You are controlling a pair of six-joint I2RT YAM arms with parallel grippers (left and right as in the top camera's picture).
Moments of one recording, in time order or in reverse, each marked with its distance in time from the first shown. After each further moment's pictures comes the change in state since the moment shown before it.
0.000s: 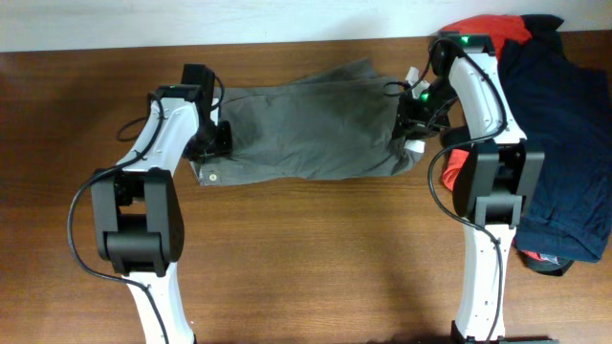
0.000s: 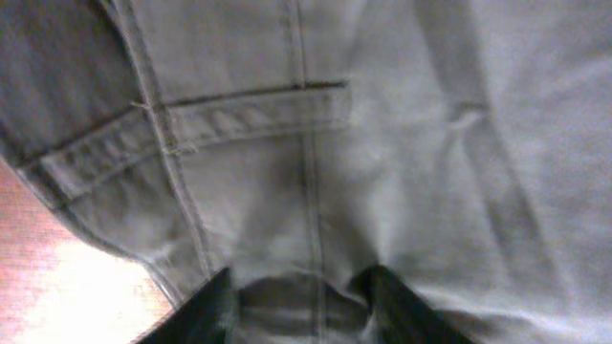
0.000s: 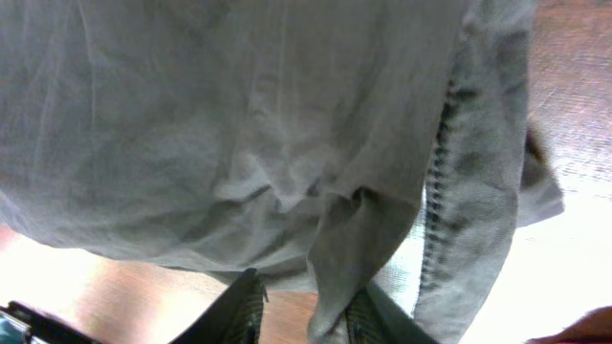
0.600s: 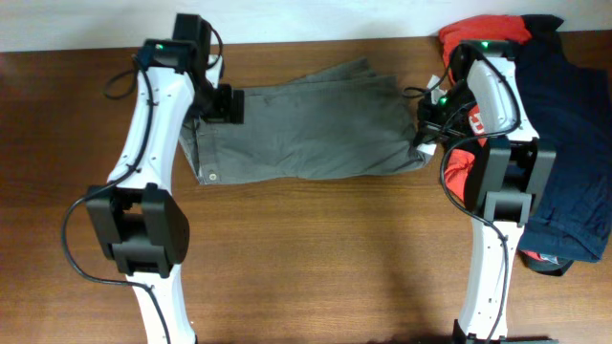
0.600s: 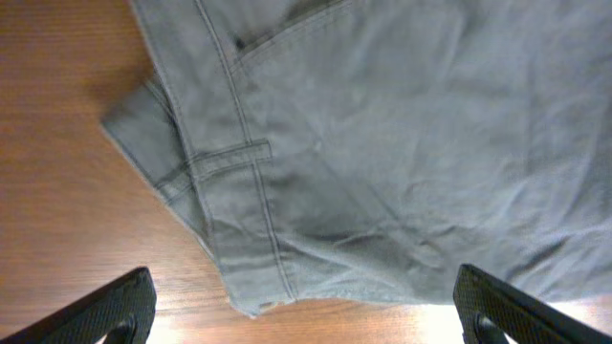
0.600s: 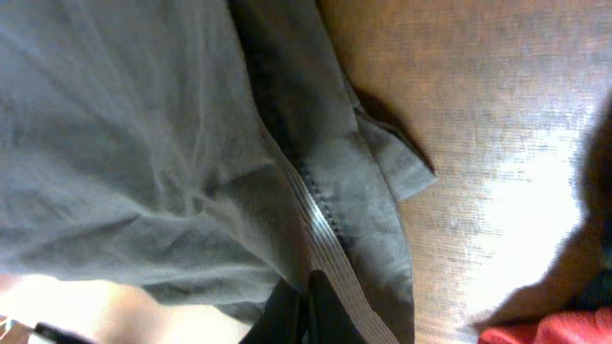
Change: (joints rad) left arm -0.040 -0.002 0.402 -0.305 -0.002 0.107; right arm -0.084 0.047 -0.005 -0.029 0.006 0.034
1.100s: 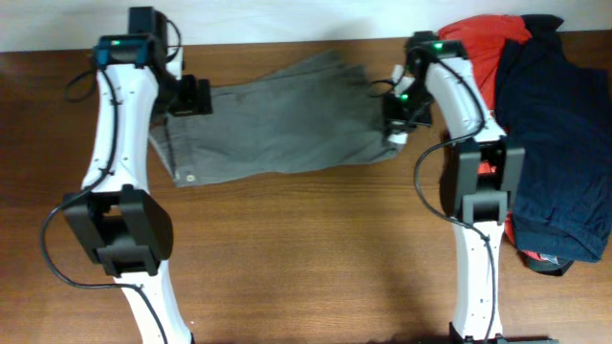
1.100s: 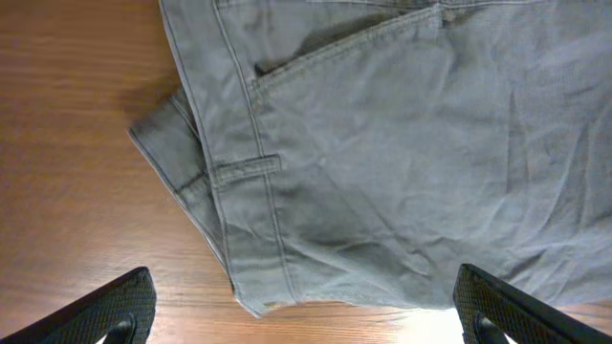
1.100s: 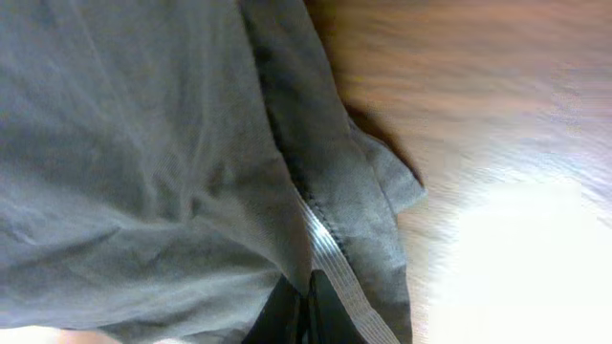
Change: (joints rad) left arm 0.125 0.000 0.078 -0.035 -0.003 0.002; right arm 0.150 0.000 0.000 0.183 0.098 0.094
